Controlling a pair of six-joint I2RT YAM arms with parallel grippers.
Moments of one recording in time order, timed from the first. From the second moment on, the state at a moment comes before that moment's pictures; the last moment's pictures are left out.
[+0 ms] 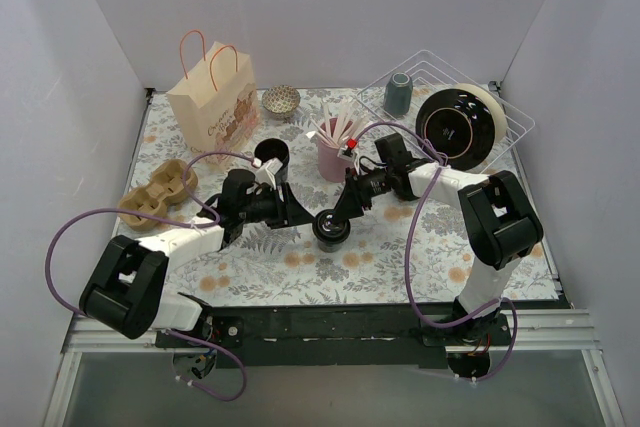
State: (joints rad) left arm -0.45 1.34 0.55 0.26 0.62 -0.69; right arm 0.49 1.79 1.03 -0.16 -1.16 -0.11
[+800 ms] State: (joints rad) left arm -0.49 1.37 0.47 0.47 0.57 -0.75; right arm 0.48 1.76 0.97 -0.10 -1.15 -0.05
